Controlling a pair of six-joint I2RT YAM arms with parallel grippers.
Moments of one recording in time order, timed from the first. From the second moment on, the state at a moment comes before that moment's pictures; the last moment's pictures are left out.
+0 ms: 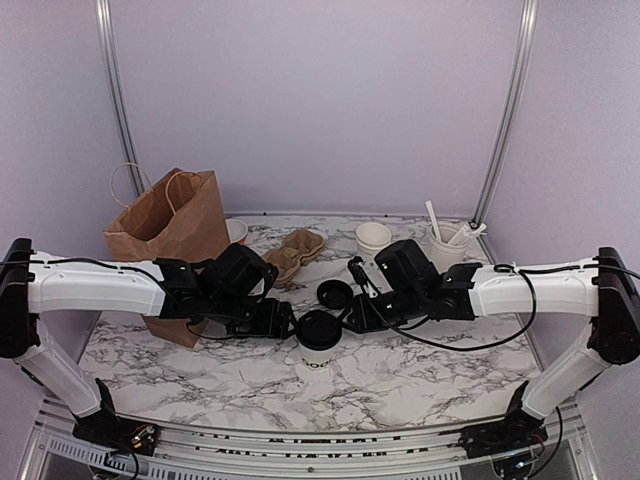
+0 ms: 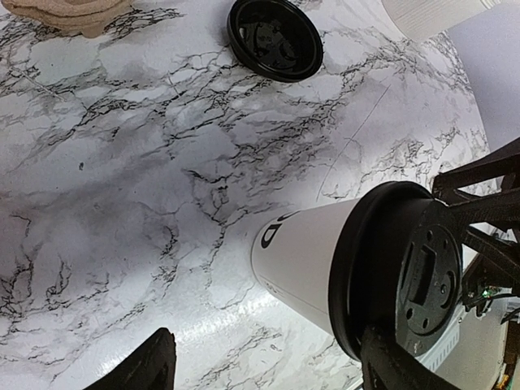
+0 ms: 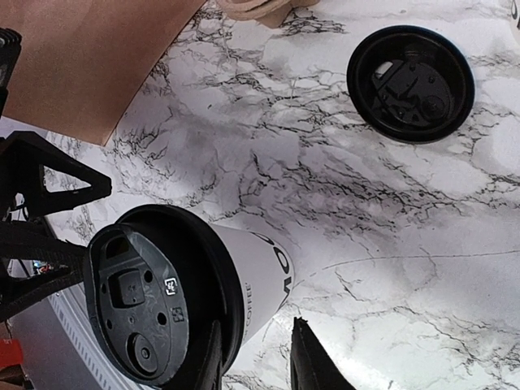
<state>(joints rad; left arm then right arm) -0.99 1.54 1.01 -0.38 0.03 -0.77 0.90 1.49 0.92 -0.22 -0.17 0.59</state>
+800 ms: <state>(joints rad) -0.98 1.54 0.91 -0.22 0.03 -0.81 0.91 1.47 0.79 0.00 -0.15 0.67</state>
